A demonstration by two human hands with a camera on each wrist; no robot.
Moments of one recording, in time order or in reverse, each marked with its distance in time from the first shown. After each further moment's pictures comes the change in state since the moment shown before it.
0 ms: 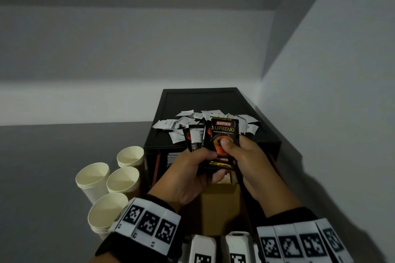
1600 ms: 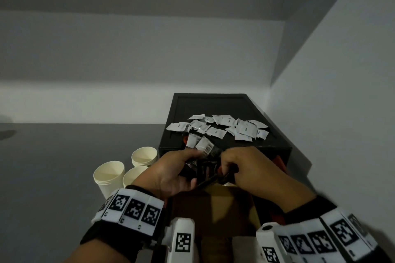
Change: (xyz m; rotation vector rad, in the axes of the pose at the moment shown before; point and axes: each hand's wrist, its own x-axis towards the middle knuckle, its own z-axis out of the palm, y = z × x) left_hand -0.014 0.035 -0.046 0.232 0.169 -0.259; right_hand -0.011 -0.020 0.003 -1.084 -0.369 -0.415
